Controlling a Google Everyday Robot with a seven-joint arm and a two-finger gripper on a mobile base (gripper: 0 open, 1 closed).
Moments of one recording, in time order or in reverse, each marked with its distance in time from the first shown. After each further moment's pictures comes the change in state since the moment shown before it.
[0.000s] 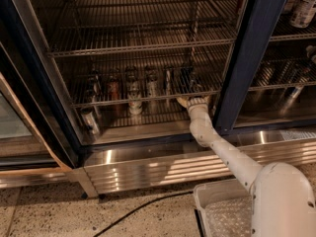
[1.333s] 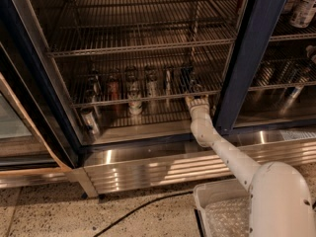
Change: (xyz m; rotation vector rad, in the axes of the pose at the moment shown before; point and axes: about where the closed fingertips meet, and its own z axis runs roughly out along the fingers) arm 0.013 -0.012 0.004 0.039 0.032 0.015
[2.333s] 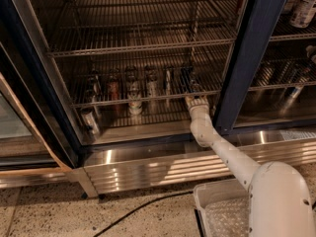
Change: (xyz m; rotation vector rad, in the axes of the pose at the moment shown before) arm 0.000 0.000 0.000 0.000 0.000 0.000
